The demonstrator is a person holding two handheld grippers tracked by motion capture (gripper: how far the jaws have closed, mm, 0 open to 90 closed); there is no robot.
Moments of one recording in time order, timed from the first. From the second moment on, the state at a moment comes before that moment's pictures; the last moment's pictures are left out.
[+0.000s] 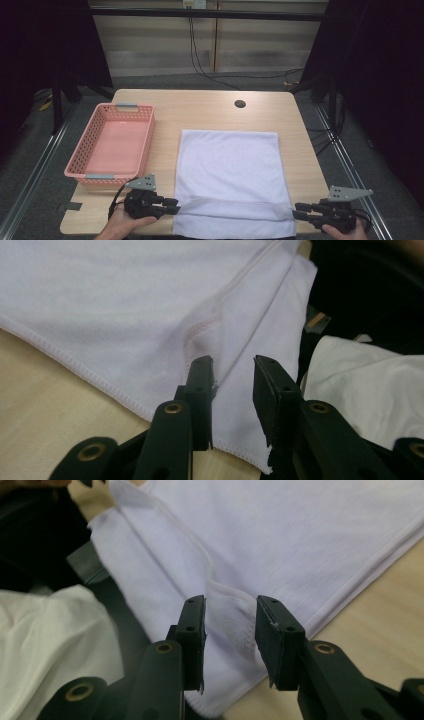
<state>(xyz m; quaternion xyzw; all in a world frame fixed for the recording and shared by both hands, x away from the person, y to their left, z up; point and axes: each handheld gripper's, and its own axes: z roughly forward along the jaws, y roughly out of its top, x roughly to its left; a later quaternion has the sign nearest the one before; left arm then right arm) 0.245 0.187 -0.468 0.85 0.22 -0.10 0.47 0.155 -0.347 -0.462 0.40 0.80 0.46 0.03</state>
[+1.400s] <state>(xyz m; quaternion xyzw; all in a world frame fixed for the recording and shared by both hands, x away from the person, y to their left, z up) 0.263 0.134 -0.494 0.88 0.26 -0.05 0.39 0.202 -0.324 -0.489 0.43 0.84 0.34 0.03</state>
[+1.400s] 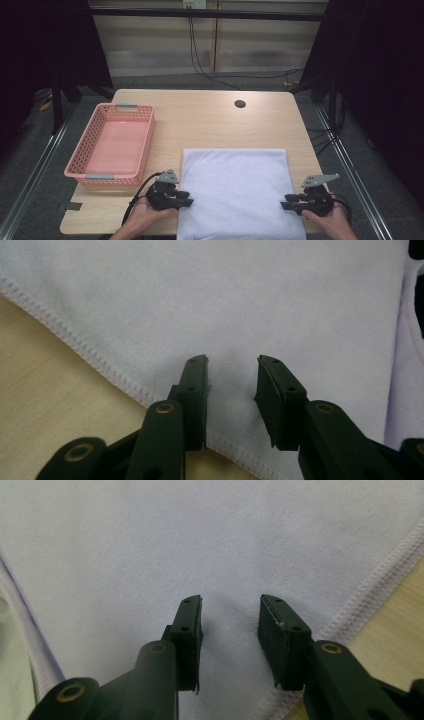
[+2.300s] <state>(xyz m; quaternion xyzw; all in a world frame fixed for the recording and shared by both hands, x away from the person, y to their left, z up) 0.393 0.136 -0.500 0.81 0.40 0.05 0.42 0.353 -0.340 -0.490 0.48 0.78 0.36 0.15</state>
